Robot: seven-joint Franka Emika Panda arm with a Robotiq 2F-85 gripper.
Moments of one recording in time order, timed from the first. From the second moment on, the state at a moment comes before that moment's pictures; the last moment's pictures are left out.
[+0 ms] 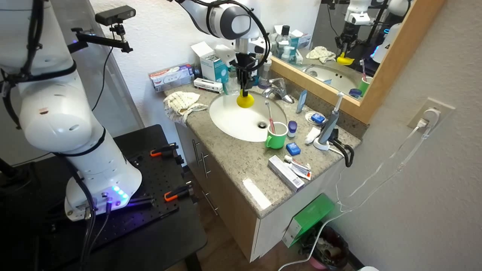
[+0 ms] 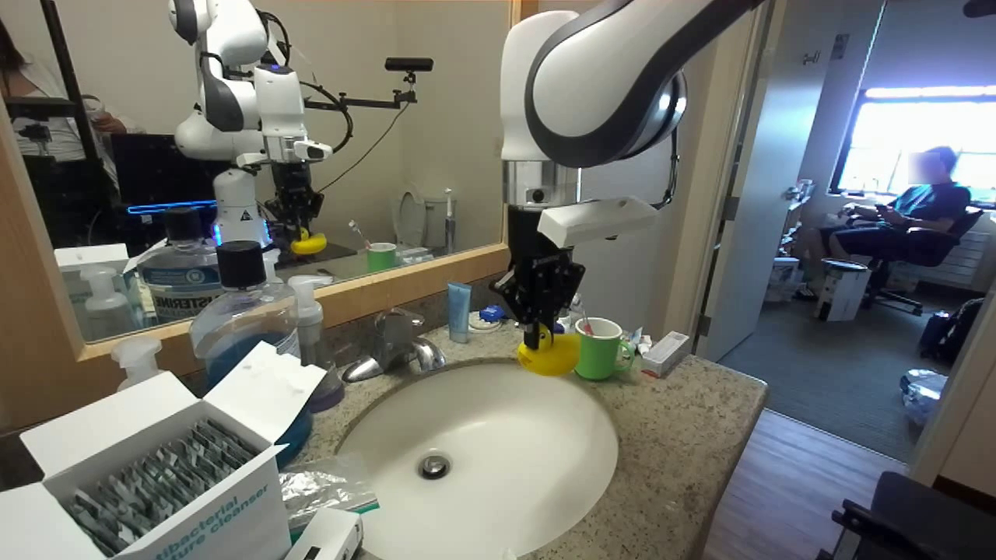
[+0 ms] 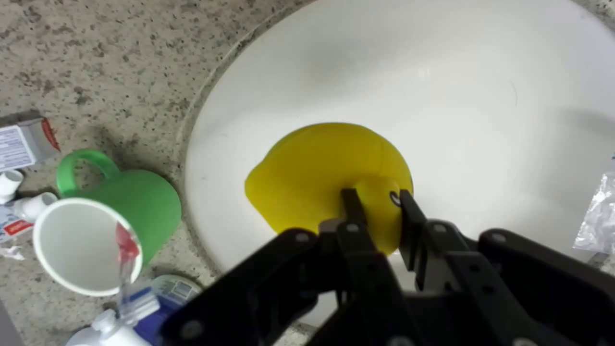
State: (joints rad) arm 0.09 0.17 0.07 -2.16 -0.09 2.30 0.34
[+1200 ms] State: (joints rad) arm 0.11 0.50 0.06 -1.95 -0.04 2.30 0.32
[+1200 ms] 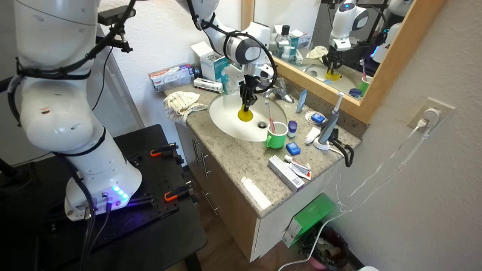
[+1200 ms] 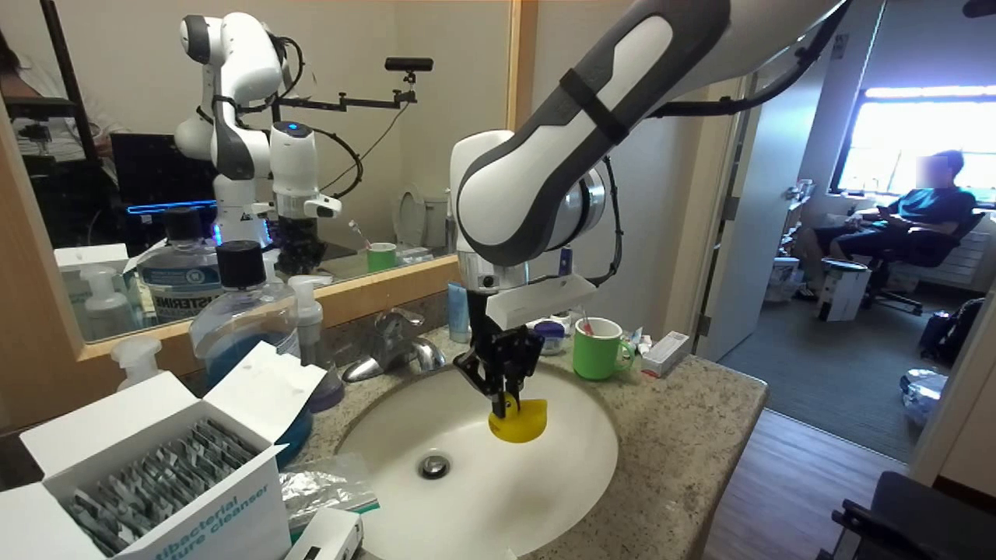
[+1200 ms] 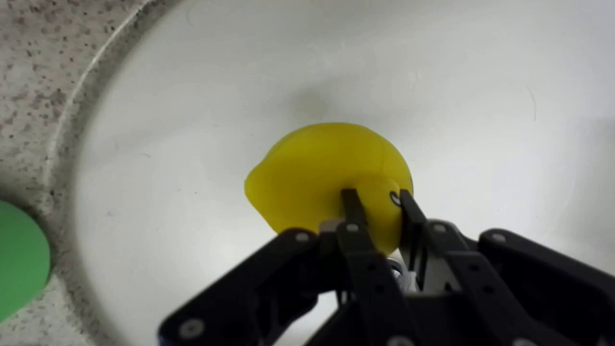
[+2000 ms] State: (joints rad) arm 0.11 0.73 0.06 -1.70 0.04 2.29 0.29
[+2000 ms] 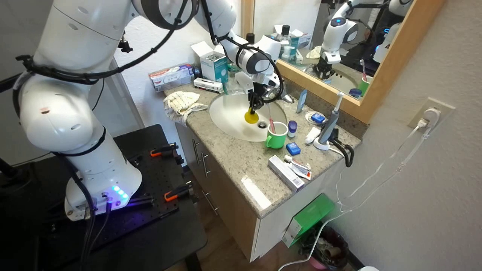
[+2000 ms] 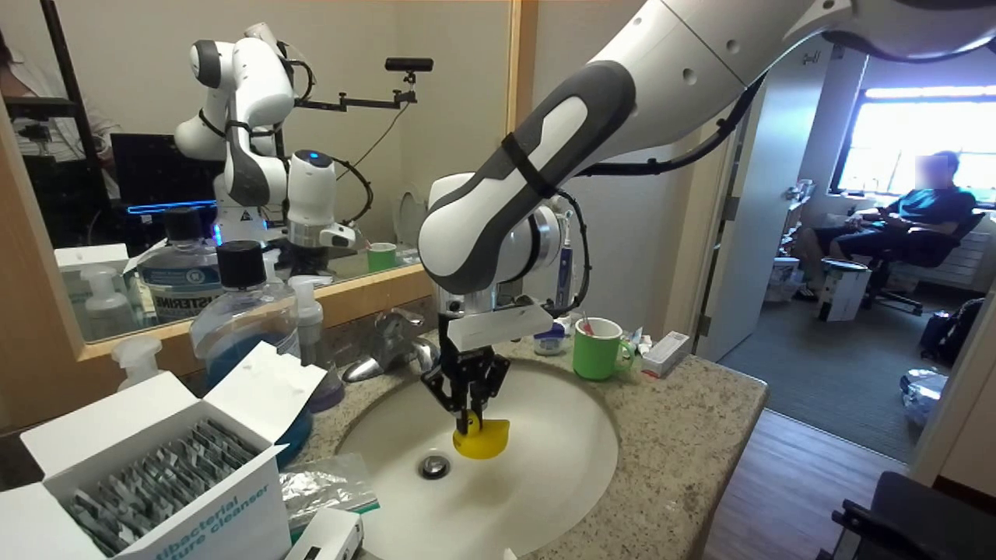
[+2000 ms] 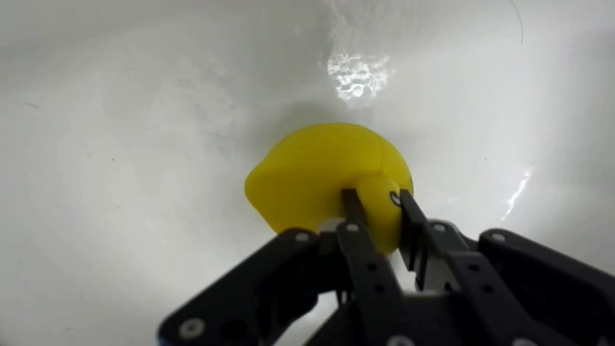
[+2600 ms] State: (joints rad) arm 0.11 0.76 0.04 -1.69 0.05 2.26 0.30
